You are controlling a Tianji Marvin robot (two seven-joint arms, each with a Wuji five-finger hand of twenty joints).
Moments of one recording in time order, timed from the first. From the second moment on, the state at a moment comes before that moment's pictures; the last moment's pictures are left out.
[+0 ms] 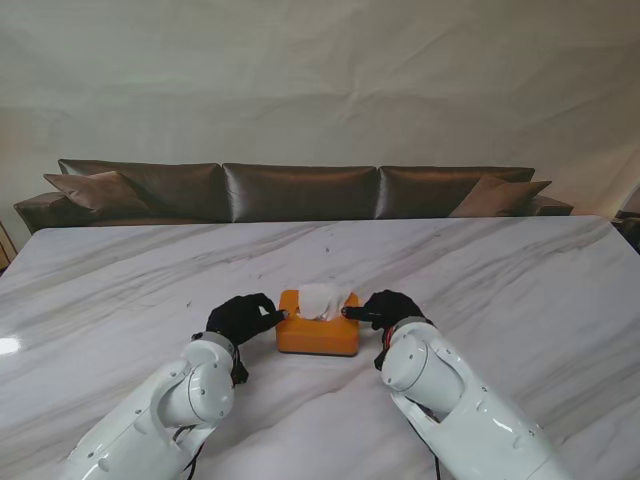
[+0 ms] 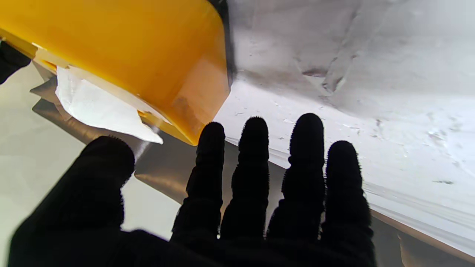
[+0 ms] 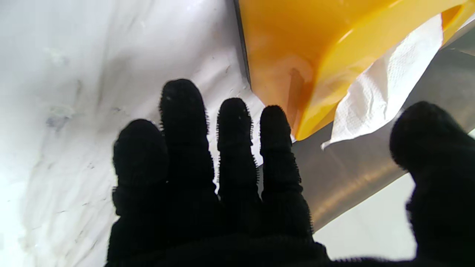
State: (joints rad) left arm 1.40 -1.17 -0.96 -1.48 0.59 0.37 0.11; right arm -1.36 -1.20 0.96 -1.54 -0.41 0.67 -0.08; left_hand 0.43 -0.20 0.28 0.00 0.52 -0.05 0.59 0.46 0.64 0.03 0.58 0.48 0.60 0.20 0.68 0.73 0.26 0.15 0.68 0.68; right_hand 0.15 -0.59 0.83 0.04 0.70 0.00 0.62 0.46 0.91 0.06 0.66 0.62 1.04 0.16 0.83 0.58 0.70 0.18 1.46 0.50
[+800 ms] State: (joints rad) left arm 1.57 -1.09 -1.17 -1.65 0.97 0.11 0.12; right arm -1.46 -1.13 1.08 -1.54 -0.84 0.25 -0.19; left_hand 0.33 -0.20 0.05 0.10 0.35 -0.14 0.11 0.15 0.22 -0.10 0.13 0.15 0.10 0.05 0.08 0.25 -0.05 0.20 0.68 0.31; right_hand -0.12 -0.45 0.84 0.01 0.37 -0.18 0.47 0.31 0.48 -0.03 0.40 0.32 0.40 0.04 0.30 0.25 0.20 0.09 0.84 0.34
